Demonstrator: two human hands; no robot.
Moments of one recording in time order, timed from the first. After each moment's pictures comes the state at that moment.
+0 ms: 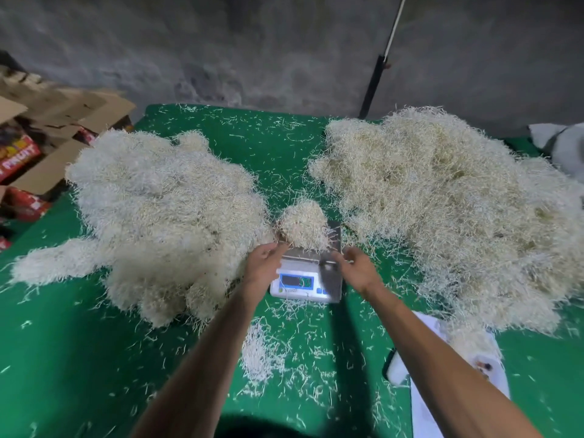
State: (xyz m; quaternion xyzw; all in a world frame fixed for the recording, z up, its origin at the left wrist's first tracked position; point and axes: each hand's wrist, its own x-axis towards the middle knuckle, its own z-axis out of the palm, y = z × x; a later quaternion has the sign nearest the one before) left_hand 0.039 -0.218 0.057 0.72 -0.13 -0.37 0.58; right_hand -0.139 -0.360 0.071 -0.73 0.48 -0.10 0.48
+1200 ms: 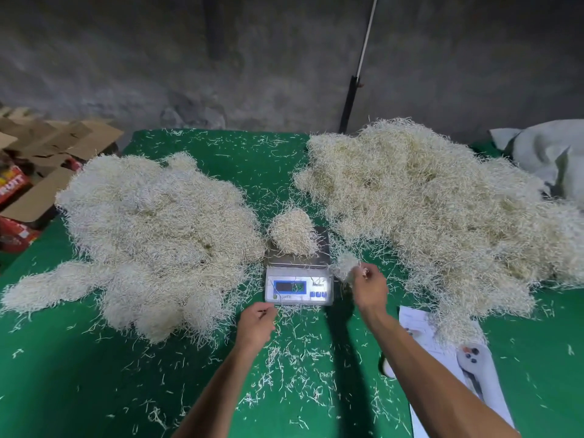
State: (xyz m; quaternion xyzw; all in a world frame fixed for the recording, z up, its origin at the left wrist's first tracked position) left_hand -0.016 -0.143 0.019 0.79 -0.18 -0.39 0.45; right_hand -0.183 -0.330 0.047 -0.59 0.58 -0.29 0.47
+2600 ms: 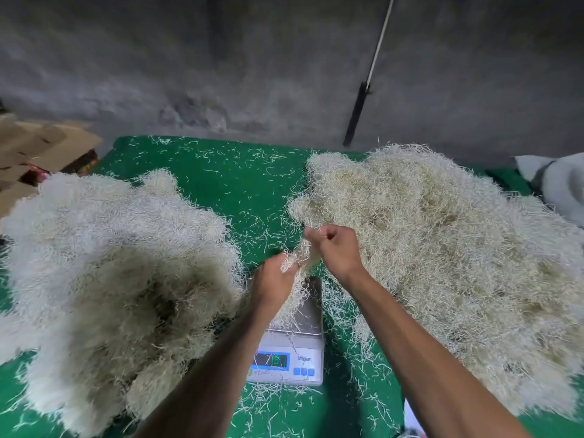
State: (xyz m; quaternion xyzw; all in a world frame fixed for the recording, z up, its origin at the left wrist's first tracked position) left_hand 0.065 -0.387 0.057 0.83 -0.34 -0.18 0.41; right_hand -0.046 -0.483 0.148 -0.68 0.38 -0.28 0.57
